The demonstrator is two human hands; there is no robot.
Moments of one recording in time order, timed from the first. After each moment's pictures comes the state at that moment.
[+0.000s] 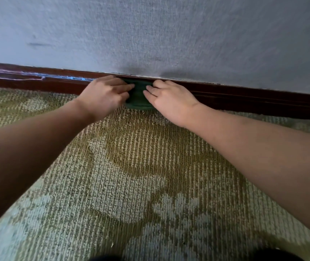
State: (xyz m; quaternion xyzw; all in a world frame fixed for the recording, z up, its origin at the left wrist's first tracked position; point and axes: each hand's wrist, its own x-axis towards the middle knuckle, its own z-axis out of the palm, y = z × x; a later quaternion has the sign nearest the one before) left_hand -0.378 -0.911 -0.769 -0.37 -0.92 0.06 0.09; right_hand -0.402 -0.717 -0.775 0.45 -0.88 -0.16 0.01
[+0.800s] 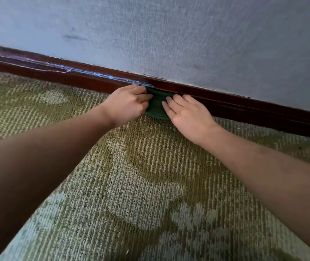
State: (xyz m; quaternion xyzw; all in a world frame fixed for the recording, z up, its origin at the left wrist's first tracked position) left_hand -0.375 -0.939 -0.796 -0.40 -0.91 0.03 0.14; right_hand -0.384 -0.737 -0.796 0.45 -0.84 -0.29 0.07
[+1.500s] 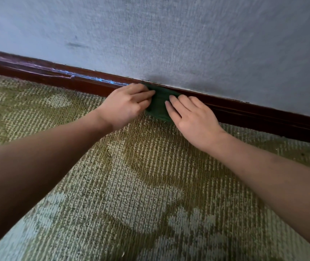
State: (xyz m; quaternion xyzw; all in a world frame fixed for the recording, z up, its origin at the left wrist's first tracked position) left_hand -0.369 -0.932 -0.783 -0.35 -0.92 0.01 0.16; right_hand -0.379 -0.721 -0.787 0.43 -0.86 -0.19 0.18
